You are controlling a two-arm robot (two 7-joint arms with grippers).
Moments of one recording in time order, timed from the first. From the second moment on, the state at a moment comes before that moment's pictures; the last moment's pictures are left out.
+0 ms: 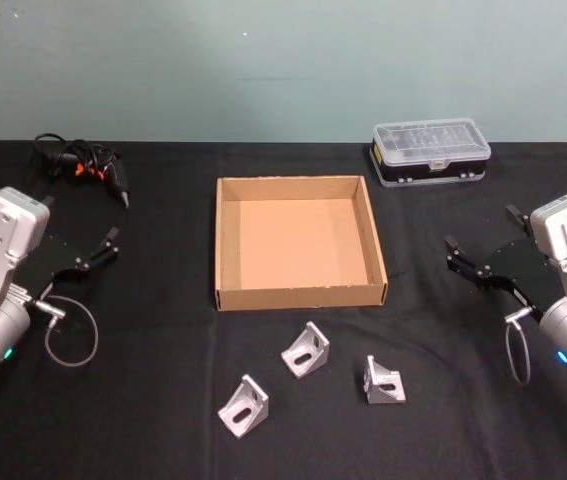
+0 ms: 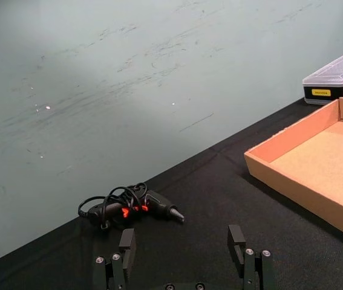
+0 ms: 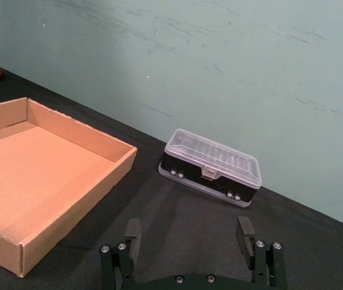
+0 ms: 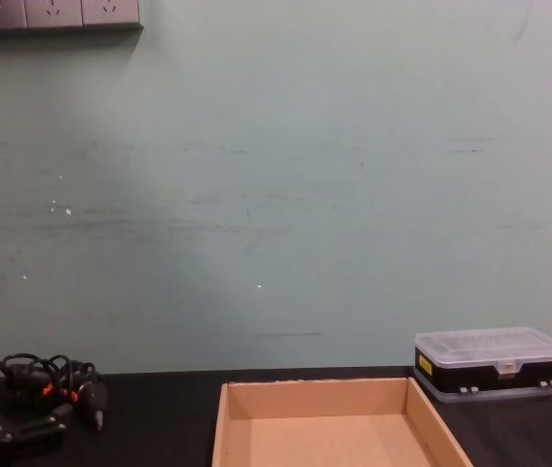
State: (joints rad) left arm -0.20 0.60 0.45 -1.41 -0.25 -0.12 0.03; right arm 0.20 0.60 -0.45 -1.41 0.25 -0.12 -0.03
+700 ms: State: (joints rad) left arm -0.20 0.60 0.45 -1.41 -0.25 -0.12 0.03; right arm 0.08 0.71 -0.31 -1.61 0.40 -0.11 0.15
